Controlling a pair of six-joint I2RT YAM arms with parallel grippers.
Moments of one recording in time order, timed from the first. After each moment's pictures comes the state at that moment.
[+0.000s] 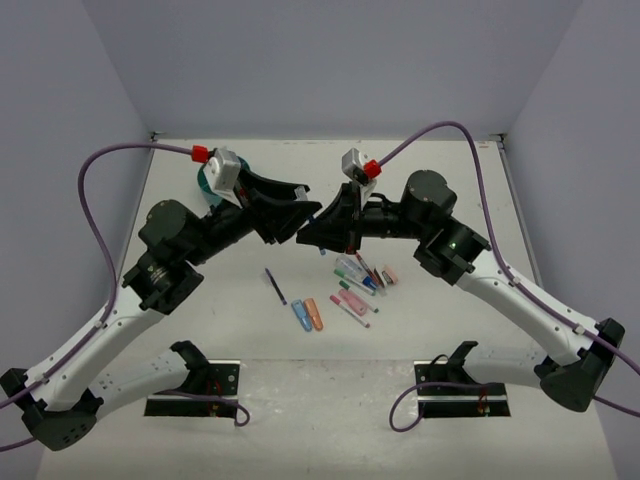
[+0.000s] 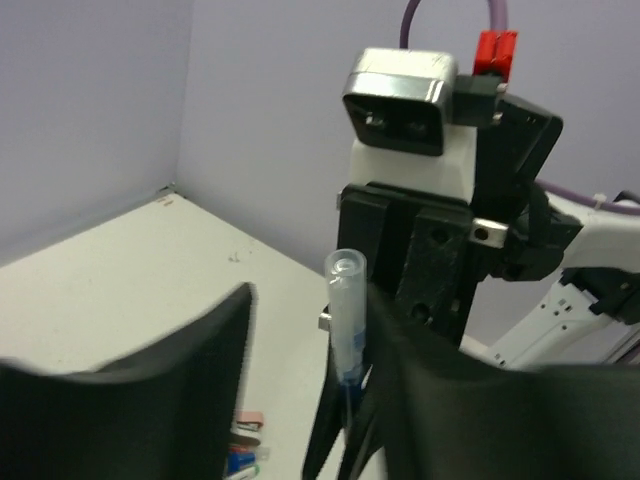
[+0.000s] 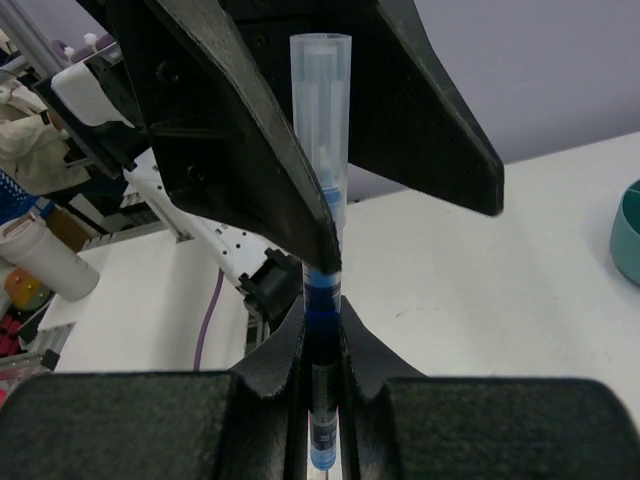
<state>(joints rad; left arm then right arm) -0.75 0.91 1.09 0.08 0.27 -0.41 0.81 1.19 1.23 0.01 -0.72 0.31</state>
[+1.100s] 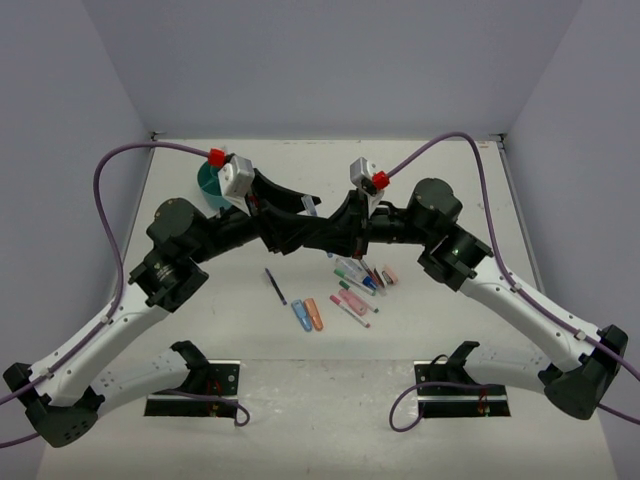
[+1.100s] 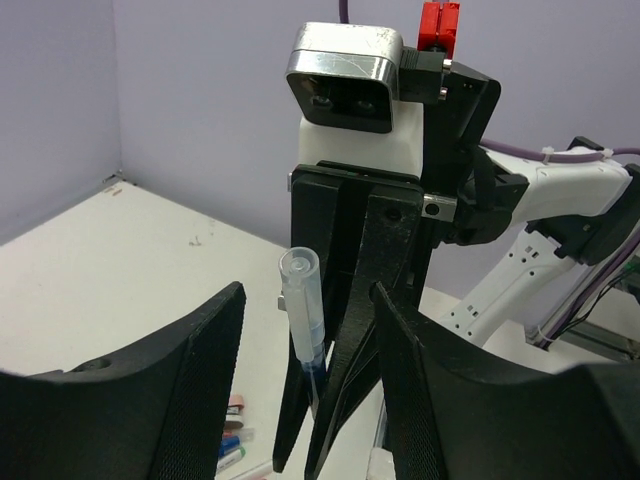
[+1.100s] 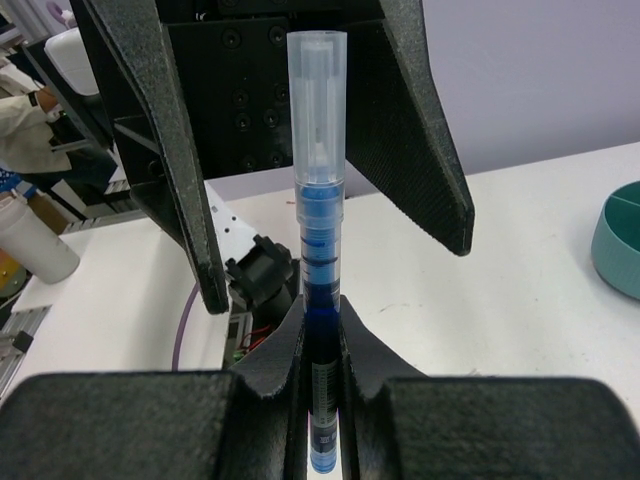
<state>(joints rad) -0.75 0.94 1.08 0.11 0.44 -0.38 0.78 1.14 1.13 0.07 -0.76 0.26</state>
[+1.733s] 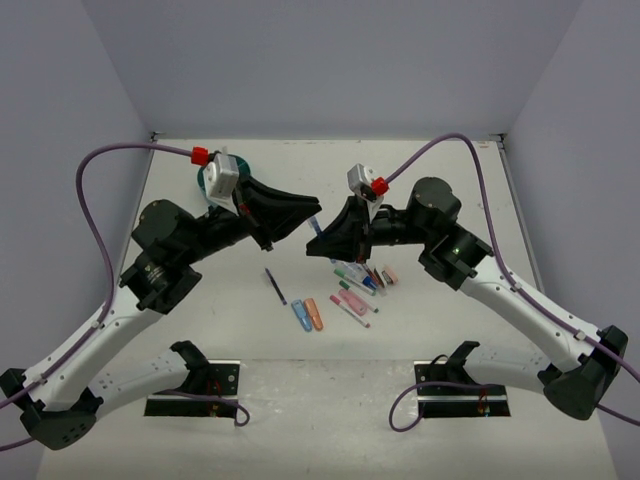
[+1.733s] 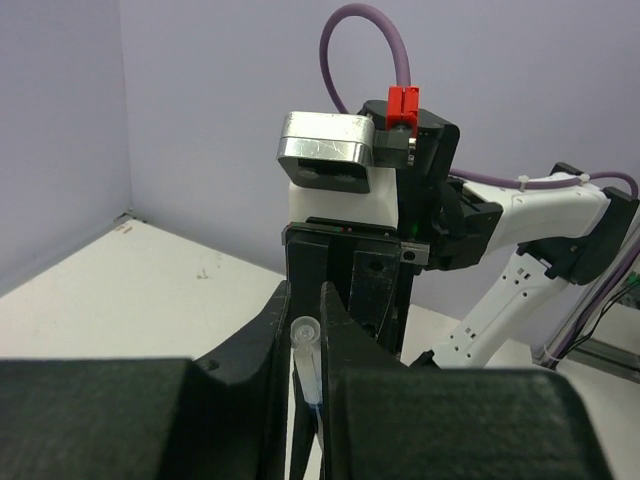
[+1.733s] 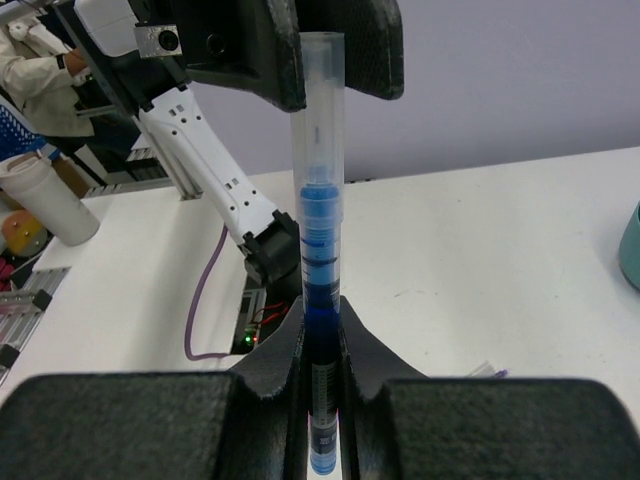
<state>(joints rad) -0.75 0.91 1.12 0.12 0.41 -0.36 0.77 1.14 1.13 0.03 -0.86 0.22</state>
